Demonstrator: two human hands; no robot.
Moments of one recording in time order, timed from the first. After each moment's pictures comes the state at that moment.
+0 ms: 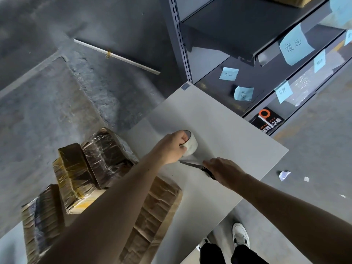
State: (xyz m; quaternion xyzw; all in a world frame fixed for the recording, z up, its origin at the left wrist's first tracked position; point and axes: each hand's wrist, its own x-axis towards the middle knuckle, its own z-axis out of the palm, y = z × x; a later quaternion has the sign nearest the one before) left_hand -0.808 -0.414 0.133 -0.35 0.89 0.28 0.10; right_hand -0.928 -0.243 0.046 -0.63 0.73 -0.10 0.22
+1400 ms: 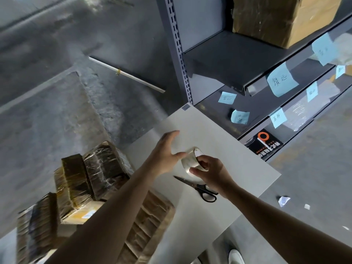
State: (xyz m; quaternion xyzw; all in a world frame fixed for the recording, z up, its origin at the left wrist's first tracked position) left_hand -0.813 -0.404 0.171 -0.38 0.85 0.36 -0.06; right_hand -0.935 -0.265 0.095 -0.36 0.70 -0.48 0.38
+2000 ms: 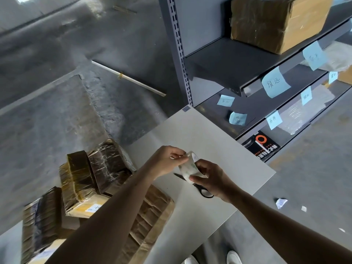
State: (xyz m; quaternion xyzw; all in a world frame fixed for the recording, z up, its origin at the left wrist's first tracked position) left_hand -0.797 -0.380 0.182 -0.39 0.82 0.43 -0.01; right_hand -0.921 -0.235 0.114 -0.37 0.63 -0.49 0.47
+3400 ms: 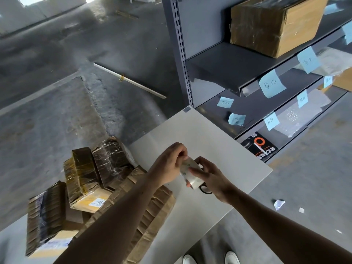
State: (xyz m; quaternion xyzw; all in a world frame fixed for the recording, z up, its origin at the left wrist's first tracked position) left_hand -0.778 -0.361 0.163 -0.22 0.92 0.28 -0.13; right_hand -0.901 -0.218 0.155 -0.31 0.58 -0.50 0.55
